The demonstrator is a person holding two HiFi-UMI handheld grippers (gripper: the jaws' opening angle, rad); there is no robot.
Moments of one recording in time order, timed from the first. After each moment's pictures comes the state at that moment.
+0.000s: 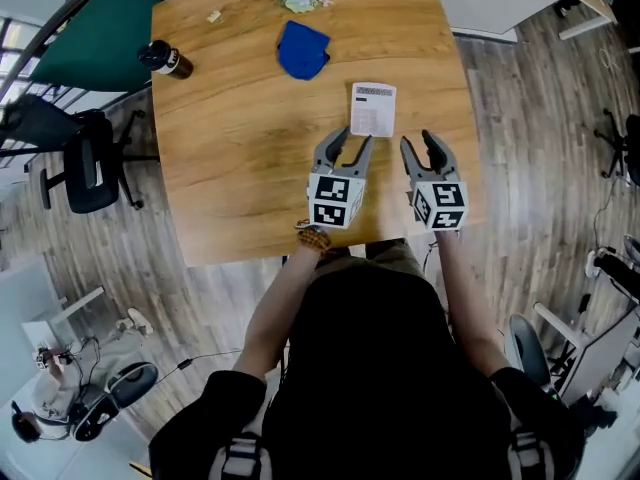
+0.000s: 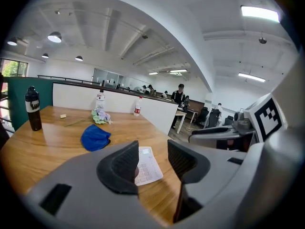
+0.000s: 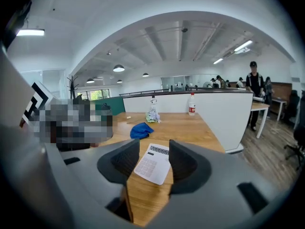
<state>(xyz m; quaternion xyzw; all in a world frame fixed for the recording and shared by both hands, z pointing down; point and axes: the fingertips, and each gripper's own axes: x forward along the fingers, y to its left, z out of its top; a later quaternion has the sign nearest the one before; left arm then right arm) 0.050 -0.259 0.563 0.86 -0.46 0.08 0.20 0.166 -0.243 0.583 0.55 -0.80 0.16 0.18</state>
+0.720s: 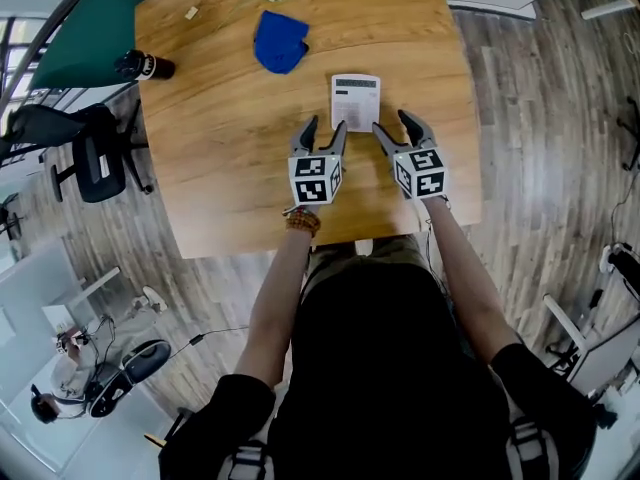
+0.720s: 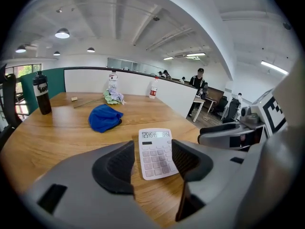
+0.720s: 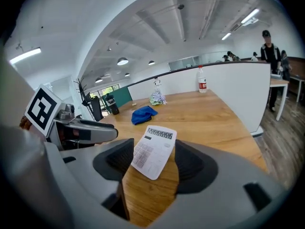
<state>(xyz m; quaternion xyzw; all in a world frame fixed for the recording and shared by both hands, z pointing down) 0.049 -0.302 0.664 0.79 -0.53 0.17 0.25 0.170 -0.291 0.682 0.45 -0.83 0.25 0.19</state>
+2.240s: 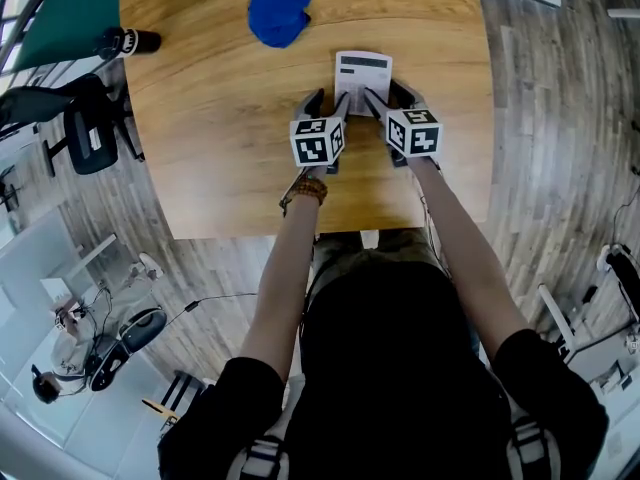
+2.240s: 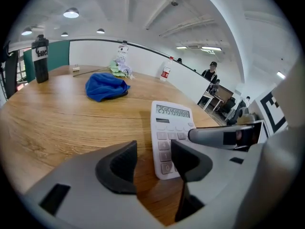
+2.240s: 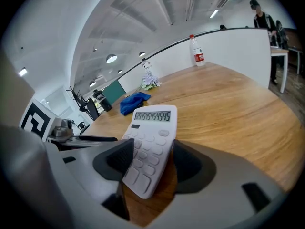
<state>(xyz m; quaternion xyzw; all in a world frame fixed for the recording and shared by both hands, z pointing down) 0.045 -0.333 0.761 0.75 -0.53 0.19 0.35 0.144 -0.337 0.775 0.43 -0.80 0.37 0.20</state>
